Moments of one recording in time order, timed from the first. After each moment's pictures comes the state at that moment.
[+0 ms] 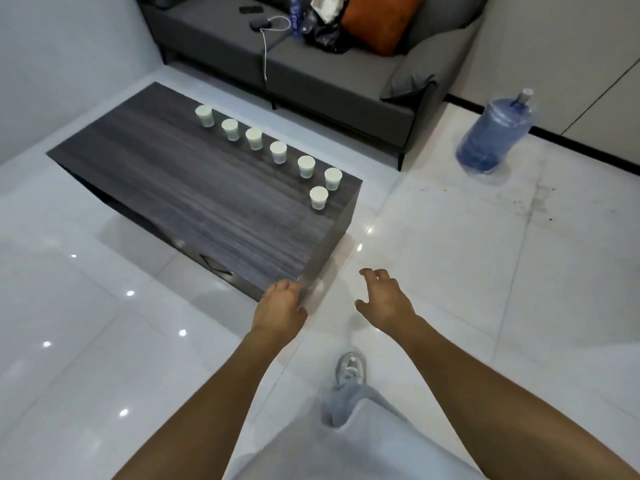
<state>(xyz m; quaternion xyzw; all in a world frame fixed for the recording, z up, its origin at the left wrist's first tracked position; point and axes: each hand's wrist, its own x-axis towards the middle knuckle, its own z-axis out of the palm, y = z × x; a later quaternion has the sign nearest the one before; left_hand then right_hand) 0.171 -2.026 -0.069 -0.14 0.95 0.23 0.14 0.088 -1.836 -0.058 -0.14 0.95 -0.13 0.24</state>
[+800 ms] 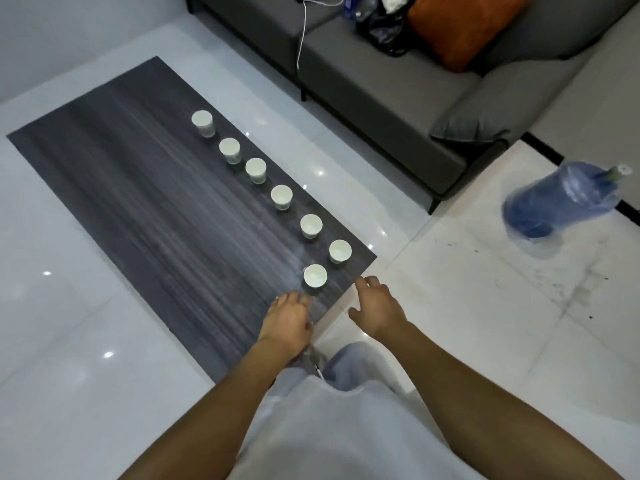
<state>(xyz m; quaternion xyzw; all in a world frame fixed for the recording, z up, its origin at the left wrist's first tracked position) -0.189 -2.090 -0.101 -0.17 0.93 0.22 0.23 -0.301 -1.947 -0.085 -0.25 0.91 -0.03 0.33</state>
